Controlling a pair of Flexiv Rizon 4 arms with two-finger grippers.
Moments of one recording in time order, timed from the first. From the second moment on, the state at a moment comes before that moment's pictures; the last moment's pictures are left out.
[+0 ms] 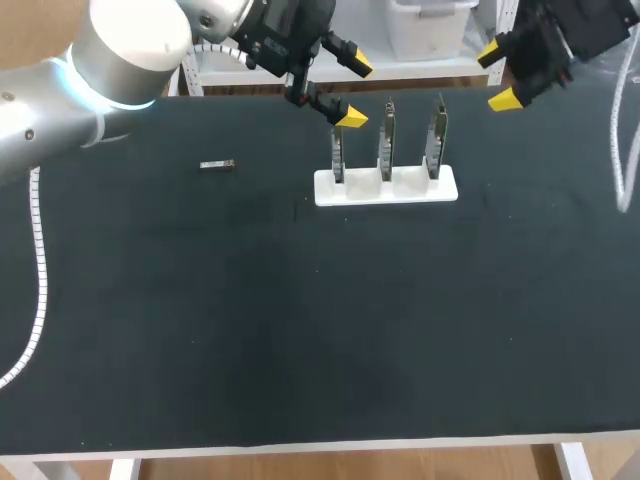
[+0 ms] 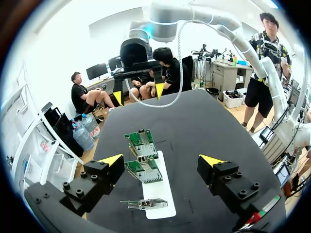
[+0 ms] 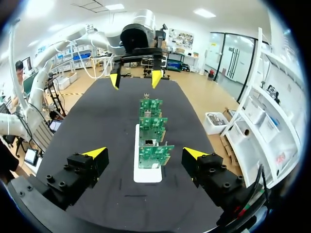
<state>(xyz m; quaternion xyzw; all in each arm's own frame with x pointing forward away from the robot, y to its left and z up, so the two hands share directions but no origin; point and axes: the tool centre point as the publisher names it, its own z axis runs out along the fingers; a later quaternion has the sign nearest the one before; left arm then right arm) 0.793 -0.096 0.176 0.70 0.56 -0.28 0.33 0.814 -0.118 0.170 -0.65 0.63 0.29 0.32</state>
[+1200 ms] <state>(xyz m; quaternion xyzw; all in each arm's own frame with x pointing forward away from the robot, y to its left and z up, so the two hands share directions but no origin) 0.793 -0.096 0.176 0.70 0.56 -0.28 0.33 0.802 -0.101 0.174 -0.67 0.61 0.31 0.31</state>
